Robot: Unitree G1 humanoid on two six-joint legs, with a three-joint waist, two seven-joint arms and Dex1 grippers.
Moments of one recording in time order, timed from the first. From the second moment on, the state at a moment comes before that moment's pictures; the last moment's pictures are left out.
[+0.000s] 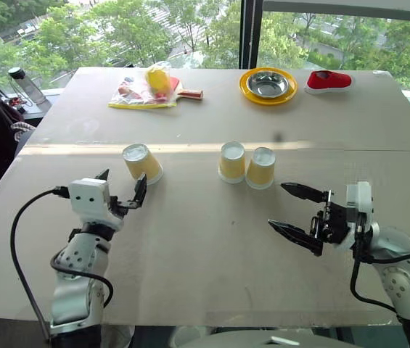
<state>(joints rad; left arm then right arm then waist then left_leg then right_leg) 0.06 0.36 0.28 -0.23 -0.29 0.08 -0.34 0.04 -0.50 -0.04 -0.47 0.68 0.26 0.97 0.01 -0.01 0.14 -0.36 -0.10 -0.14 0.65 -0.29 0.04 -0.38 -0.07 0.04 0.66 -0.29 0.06</state>
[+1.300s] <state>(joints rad) -0.15 0.36 0.26 -0.04 -0.22 0.13 -0.24 0.04 -0.48 -0.02 -0.47 0.65 0.21 0.93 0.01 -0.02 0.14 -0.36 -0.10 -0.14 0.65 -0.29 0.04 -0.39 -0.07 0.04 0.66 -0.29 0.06</state>
